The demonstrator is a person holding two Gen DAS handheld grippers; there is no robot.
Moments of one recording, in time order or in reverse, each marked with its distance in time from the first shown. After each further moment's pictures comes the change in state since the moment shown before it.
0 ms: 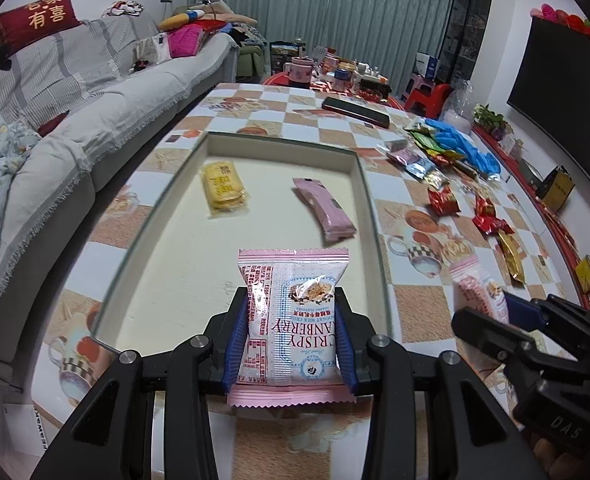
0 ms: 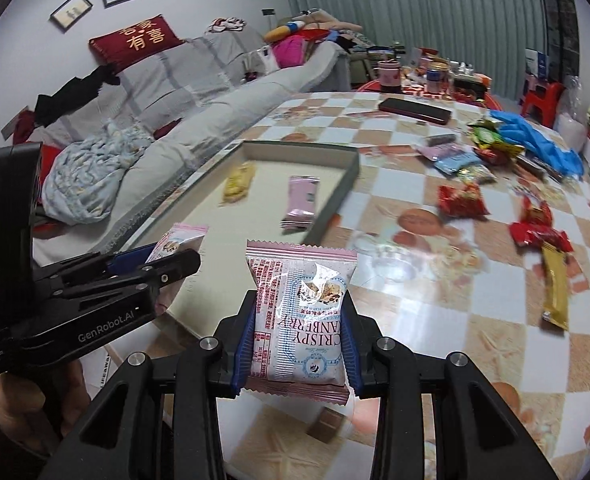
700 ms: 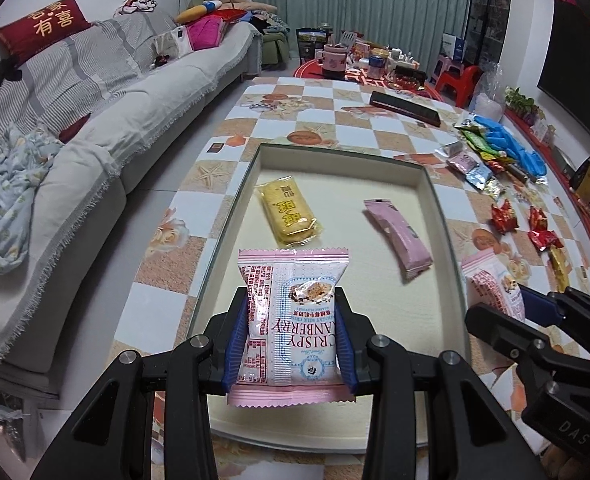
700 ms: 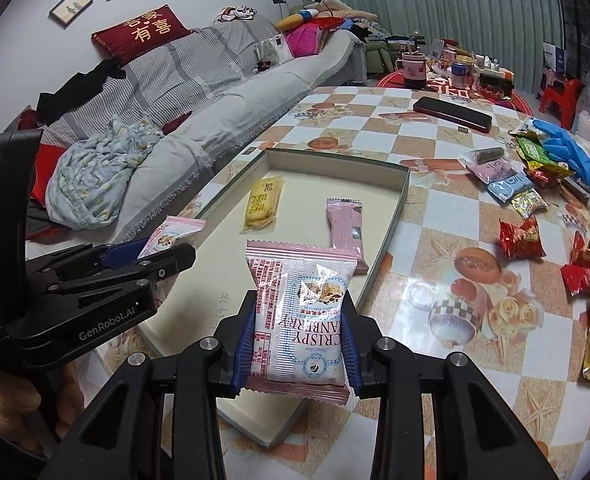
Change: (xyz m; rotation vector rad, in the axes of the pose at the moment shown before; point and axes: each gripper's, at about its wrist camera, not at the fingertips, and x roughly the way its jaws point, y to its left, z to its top) left arm 0.030 0.041 0.045 0.027 0.078 0.131; right arm 0.048 0.020 0.049 0.002 0.044 0.035
